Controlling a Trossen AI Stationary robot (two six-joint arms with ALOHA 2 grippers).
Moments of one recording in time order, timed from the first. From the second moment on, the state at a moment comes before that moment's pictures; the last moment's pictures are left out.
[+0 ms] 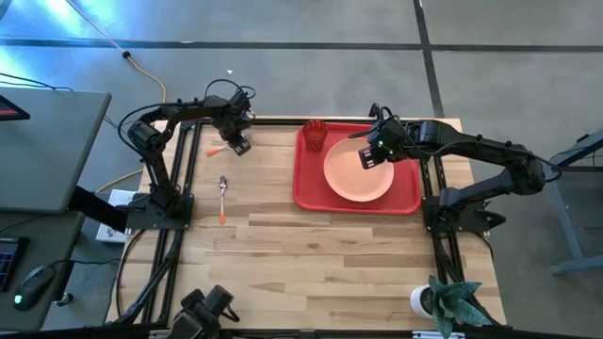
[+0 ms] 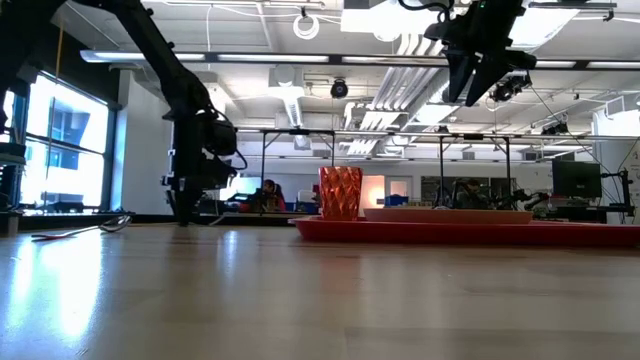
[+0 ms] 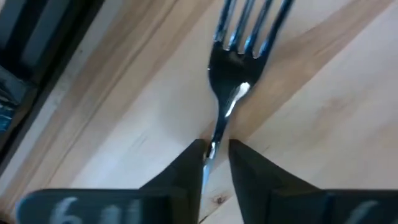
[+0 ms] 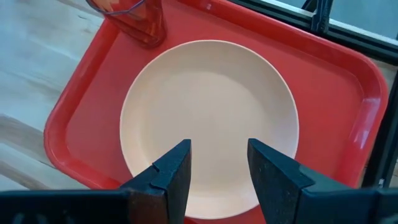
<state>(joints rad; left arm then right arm) 0.98 1.88 1.10 -0.74 -0.08 0.28 -0.29 1.26 1.25 -1.14 0.32 0.82</state>
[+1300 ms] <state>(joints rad) 0.50 1.45 1.42 -0.16 0.04 0.00 -0.24 1.14 1.25 -0.52 0.38 0.59</state>
